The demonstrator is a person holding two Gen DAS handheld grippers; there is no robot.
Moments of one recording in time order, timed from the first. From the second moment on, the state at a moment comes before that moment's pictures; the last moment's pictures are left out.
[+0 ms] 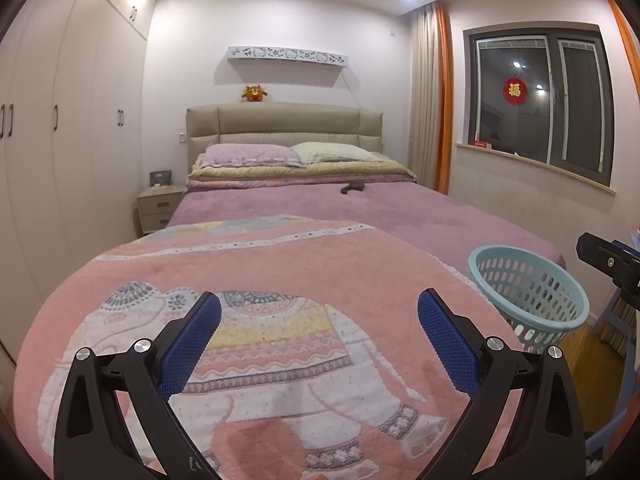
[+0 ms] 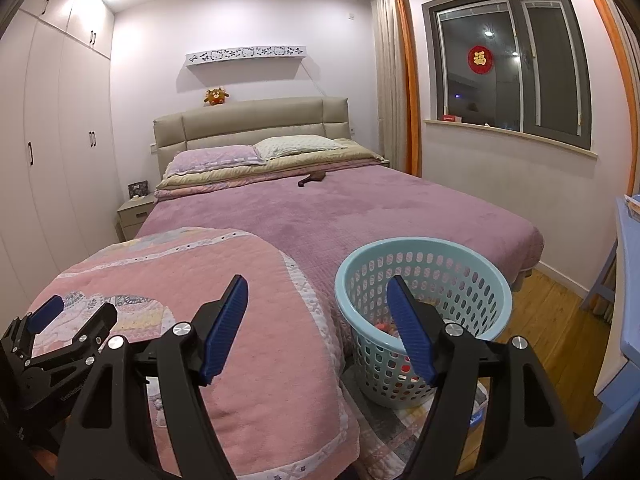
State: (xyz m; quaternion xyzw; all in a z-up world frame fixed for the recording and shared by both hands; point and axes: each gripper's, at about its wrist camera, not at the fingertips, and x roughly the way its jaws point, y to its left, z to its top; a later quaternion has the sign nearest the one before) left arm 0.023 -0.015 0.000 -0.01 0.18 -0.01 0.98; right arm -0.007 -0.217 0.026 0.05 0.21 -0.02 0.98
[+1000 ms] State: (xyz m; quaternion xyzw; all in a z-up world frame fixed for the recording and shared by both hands) left arm 0.024 -0.009 0.000 -0.03 0.20 -0.01 0.98; right arm -0.007 -0.216 0.024 0.05 0.22 -0.01 0.98
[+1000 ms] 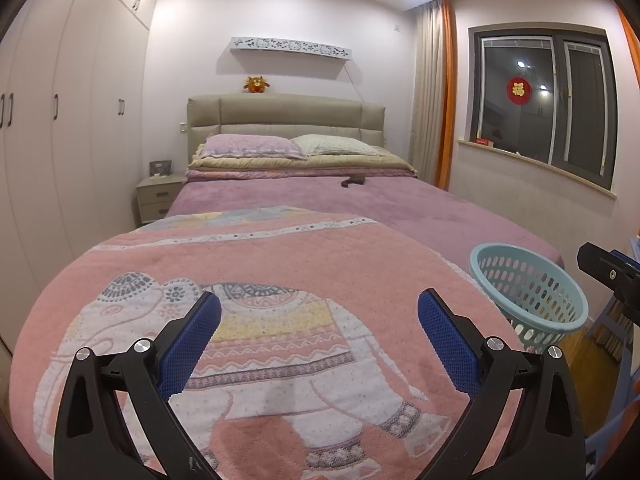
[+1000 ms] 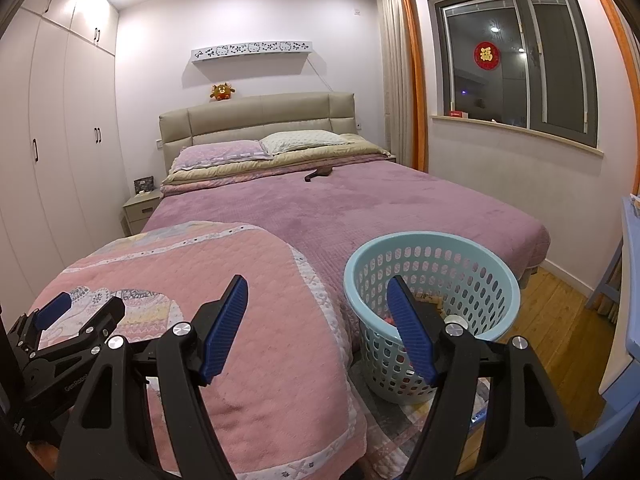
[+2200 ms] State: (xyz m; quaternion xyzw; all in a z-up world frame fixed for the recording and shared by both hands) left arm 0.027 -0.009 -0.001 -0.03 0.20 -0.01 0.98; right arm -0.007 -0.218 0.018 0.06 0.22 -0.01 0.97
